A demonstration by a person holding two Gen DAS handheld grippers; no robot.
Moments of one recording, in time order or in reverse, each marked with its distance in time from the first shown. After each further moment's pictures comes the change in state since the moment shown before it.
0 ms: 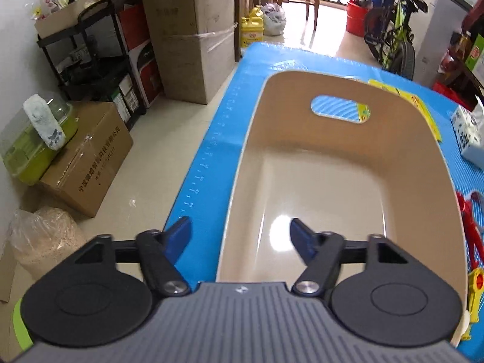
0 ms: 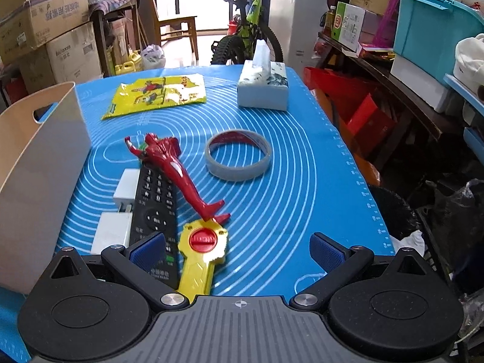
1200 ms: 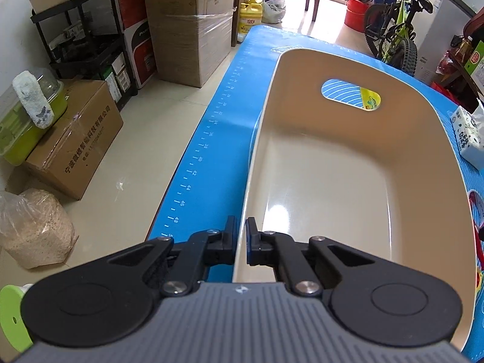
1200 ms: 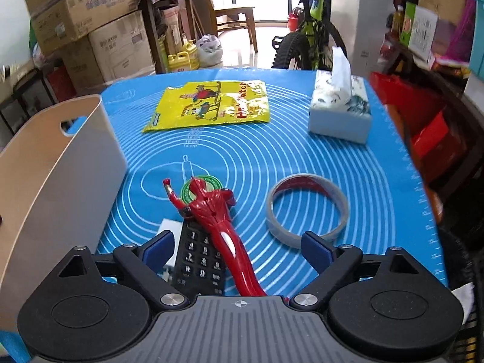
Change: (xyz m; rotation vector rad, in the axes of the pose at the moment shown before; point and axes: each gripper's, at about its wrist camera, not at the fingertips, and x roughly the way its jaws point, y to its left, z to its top) left arm 0.017 0.018 -0.002 -0.049 0.044 -0.051; right arm 0.072 0.018 0.072 -0.054 0.068 0.254
